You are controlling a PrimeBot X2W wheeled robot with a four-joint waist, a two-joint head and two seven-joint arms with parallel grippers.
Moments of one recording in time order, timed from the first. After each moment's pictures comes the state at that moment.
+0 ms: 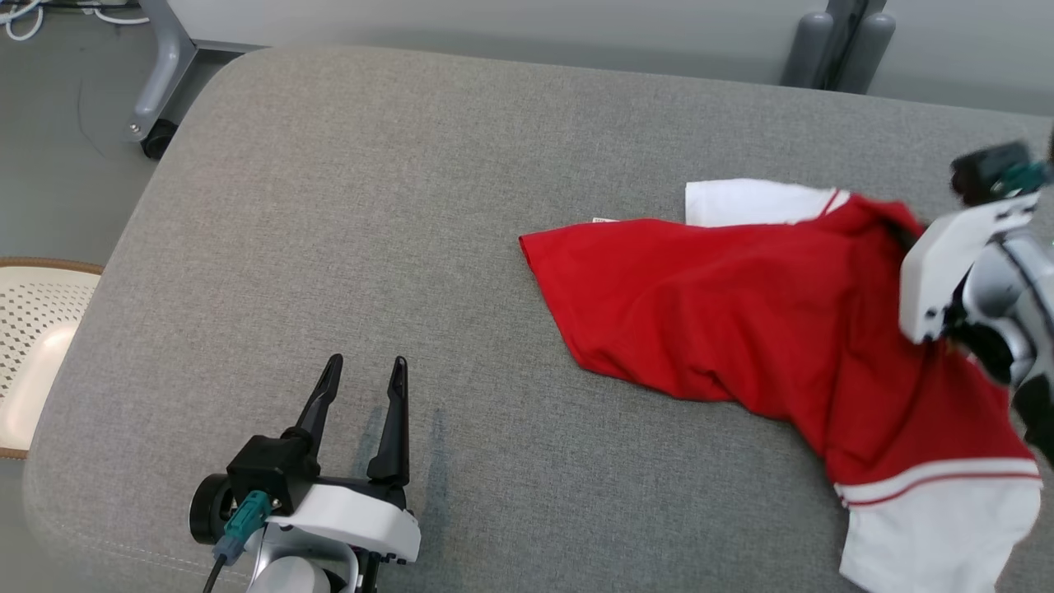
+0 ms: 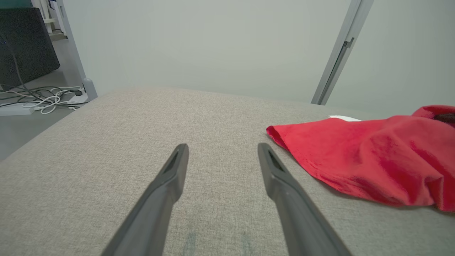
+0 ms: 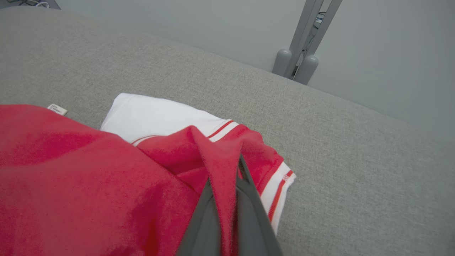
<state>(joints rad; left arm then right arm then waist) -0.13 0.05 -0.25 0.25 -0.30 0.07 -0.26 -0.83 -0.44 0.64 0.80 0.64 0.13 0.25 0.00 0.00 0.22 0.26</state>
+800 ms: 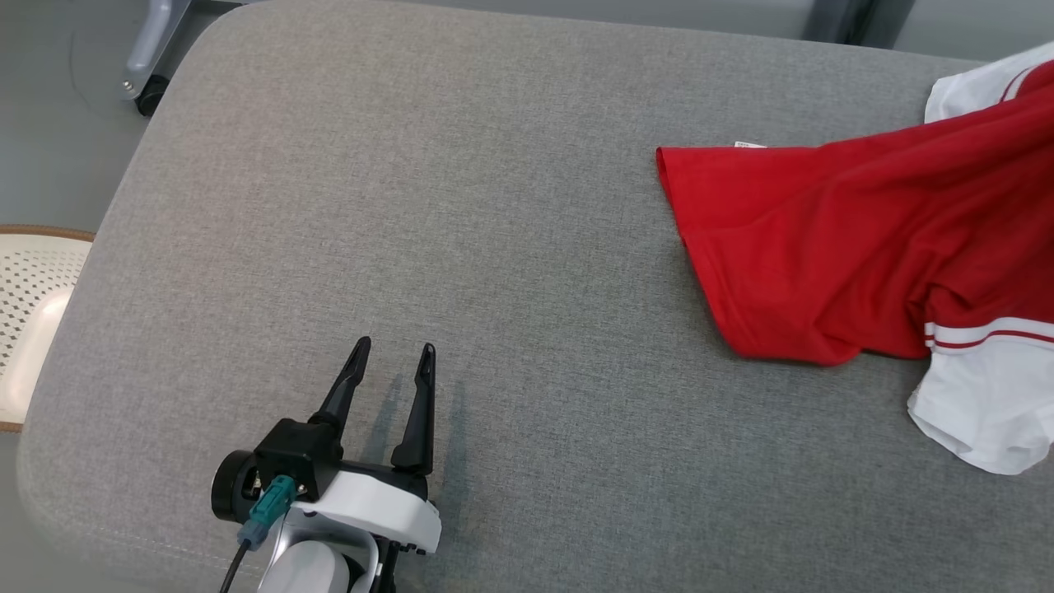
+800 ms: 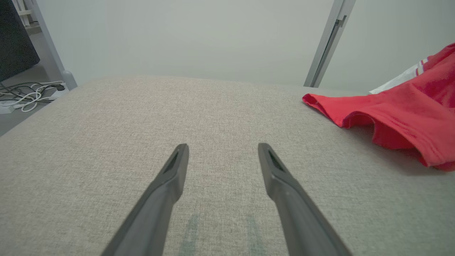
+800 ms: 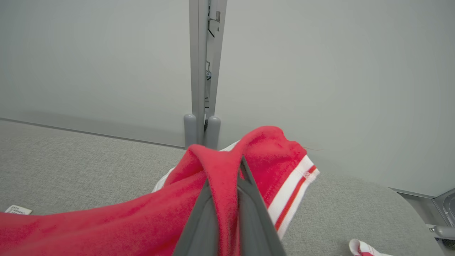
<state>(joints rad) -0.17 0.05 -0.30 0.25 -0.30 0.06 -0.26 -1.16 -0.48 0.46 1.24 0.46 0.13 -0.09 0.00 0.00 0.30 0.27</state>
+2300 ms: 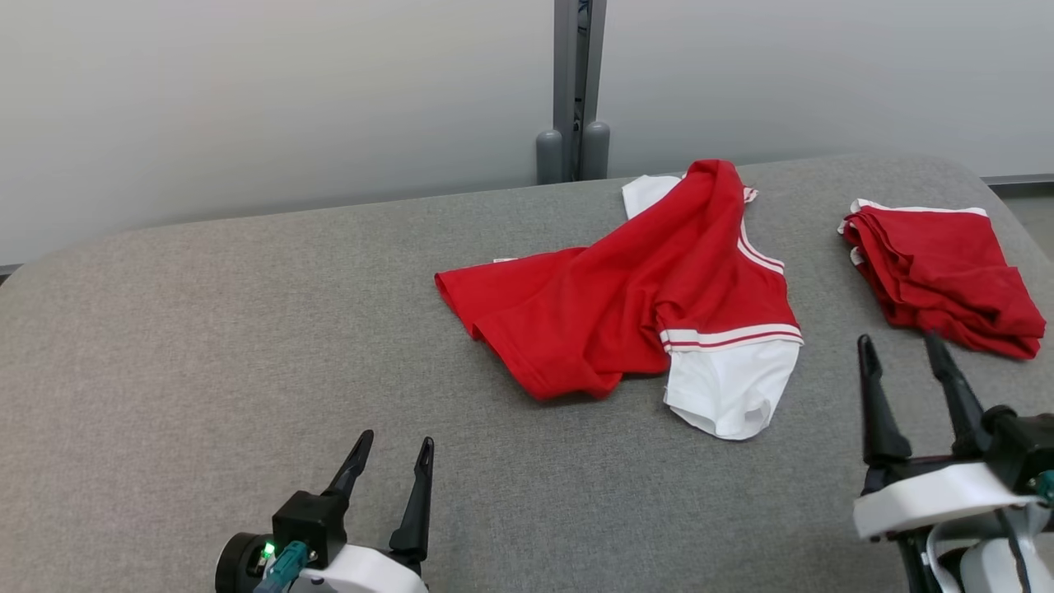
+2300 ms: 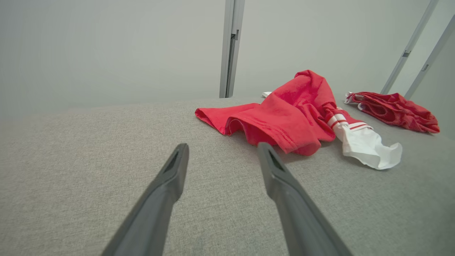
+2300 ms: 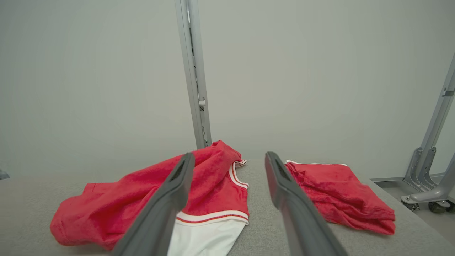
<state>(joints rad) -0.06 0.05 -0.28 0.35 -0.25 0.02 -0.26 -0.14 -0.12 0.00 0.23 0.21 0.13 -0.25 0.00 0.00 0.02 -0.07</state>
